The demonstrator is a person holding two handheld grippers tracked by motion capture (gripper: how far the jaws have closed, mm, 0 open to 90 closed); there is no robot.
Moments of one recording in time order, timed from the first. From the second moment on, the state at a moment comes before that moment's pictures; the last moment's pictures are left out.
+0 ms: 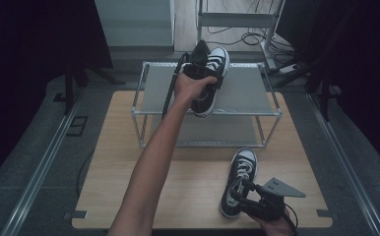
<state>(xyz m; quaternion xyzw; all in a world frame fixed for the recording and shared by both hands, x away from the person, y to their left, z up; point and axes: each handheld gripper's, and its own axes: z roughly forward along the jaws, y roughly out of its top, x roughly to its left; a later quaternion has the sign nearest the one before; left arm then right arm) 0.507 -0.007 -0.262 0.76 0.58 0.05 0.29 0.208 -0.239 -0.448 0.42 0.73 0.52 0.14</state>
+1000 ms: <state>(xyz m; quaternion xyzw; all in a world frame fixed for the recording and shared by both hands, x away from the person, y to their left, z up) 0.540 0.015 -0.271 0.70 0.67 0.07 0.25 0.208 -0.246 -0.444 0.42 0.73 0.52 0.15</state>
